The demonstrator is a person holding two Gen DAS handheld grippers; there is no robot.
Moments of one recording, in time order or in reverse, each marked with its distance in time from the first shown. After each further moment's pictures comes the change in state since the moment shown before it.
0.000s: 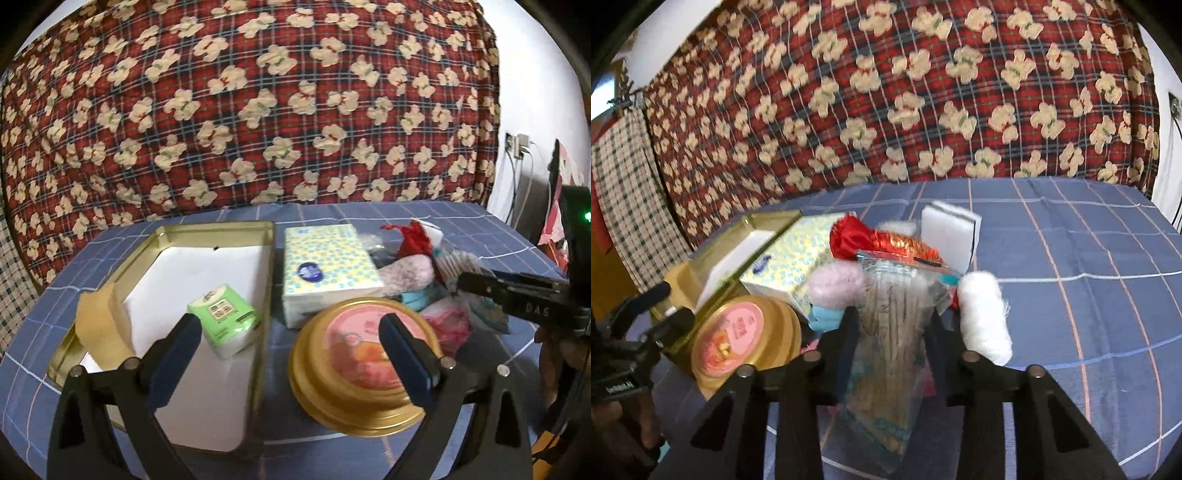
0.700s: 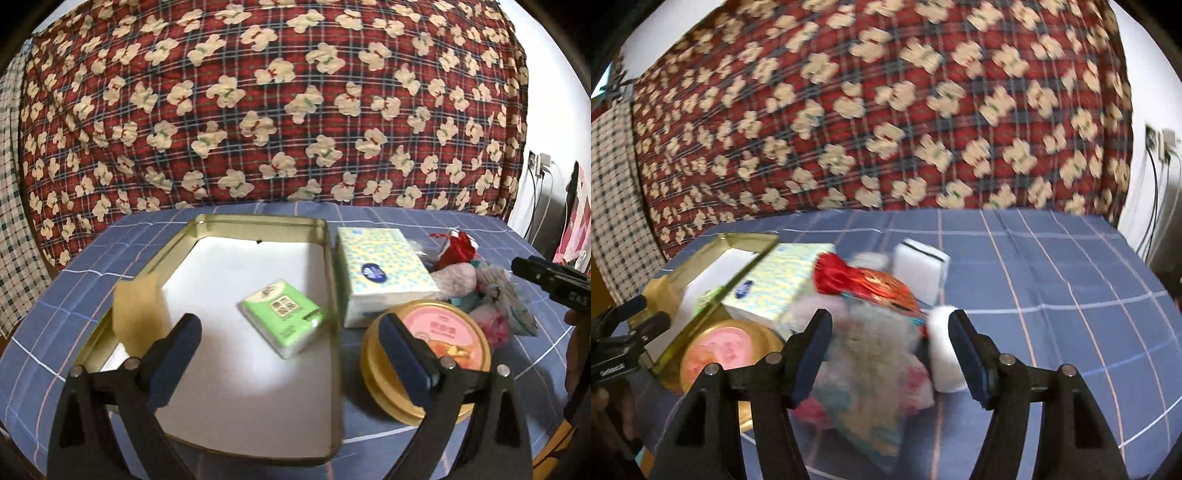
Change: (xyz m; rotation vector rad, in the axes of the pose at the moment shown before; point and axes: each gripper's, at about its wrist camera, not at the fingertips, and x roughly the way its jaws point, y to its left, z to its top) left arm 0.005 0.052 -0.003 -0.077 0.008 0.049; right arm -0.012 0.007 0.019 -0.026 -0.045 -0.159
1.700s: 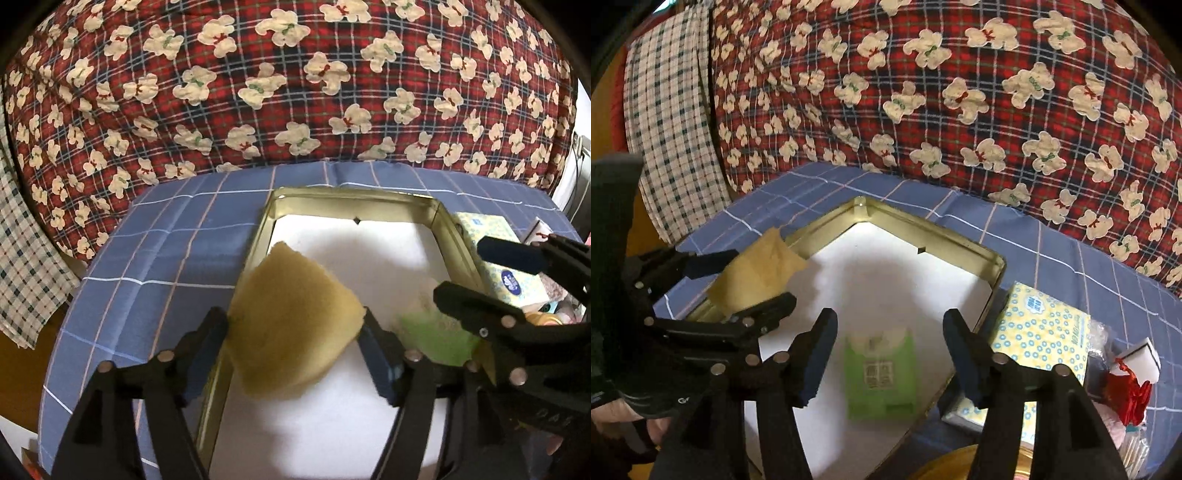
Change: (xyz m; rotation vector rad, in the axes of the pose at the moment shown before) left arm 0.071 0.107 0.044 0.028 0.243 0.090; right arm 0.097 0.238 0.045 -0.299 0.178 0.233
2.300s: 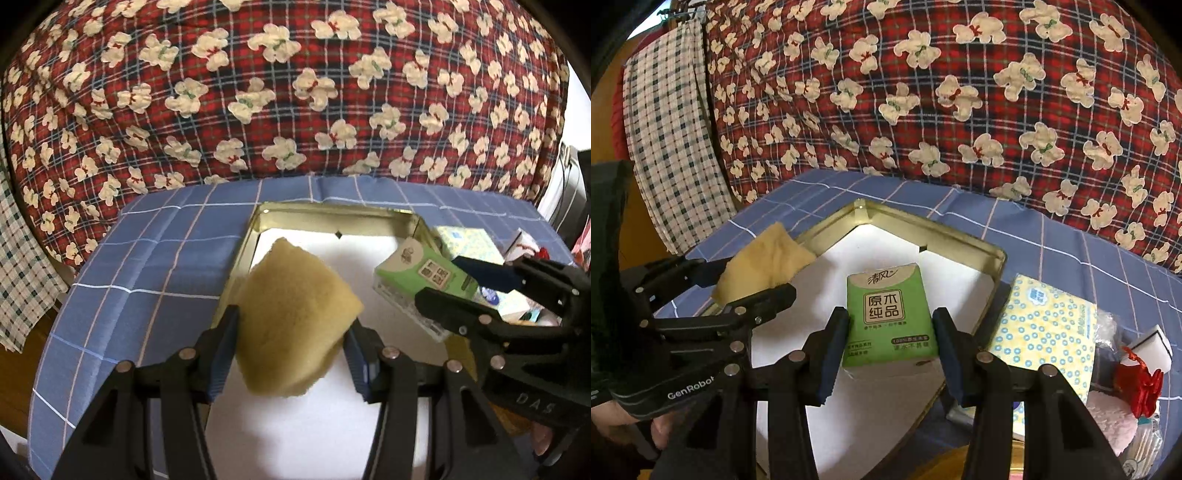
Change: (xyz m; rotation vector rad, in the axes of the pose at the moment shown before) left arm -0.007 -0.006 0.002 -0.004 -0.035 -0.060; right arm 0.002 -0.007 -0.004 0.039 -0.003 0.034
